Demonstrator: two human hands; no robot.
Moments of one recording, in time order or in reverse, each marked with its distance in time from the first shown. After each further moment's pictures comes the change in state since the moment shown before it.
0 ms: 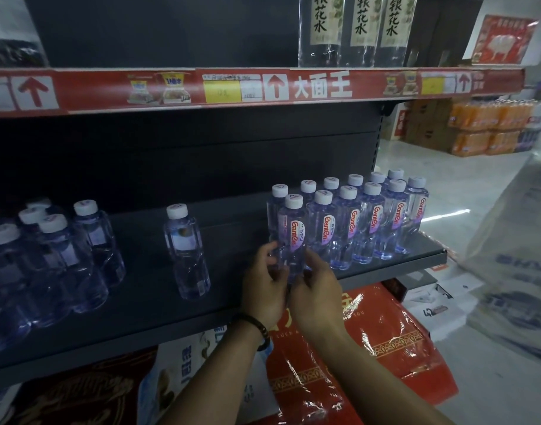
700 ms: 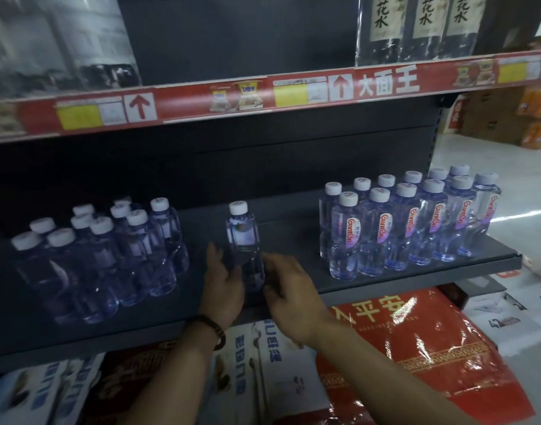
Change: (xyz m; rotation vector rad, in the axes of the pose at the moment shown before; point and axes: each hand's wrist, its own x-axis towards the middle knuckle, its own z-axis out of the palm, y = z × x) left_hand -0.014 -0.004 -0.150 0.170 0.250 0.001; right_hand -0.016 -0.041 0.076 -0.086 -0.436 -0.394
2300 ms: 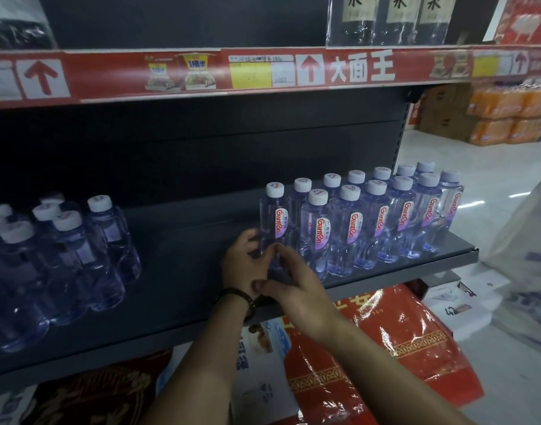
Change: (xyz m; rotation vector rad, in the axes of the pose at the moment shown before) left_hand 0.046 0.003 0.109 -0.039 -0.100 0.026; right_hand 0.004 0.048 -0.038 0.484 0.040 0.341
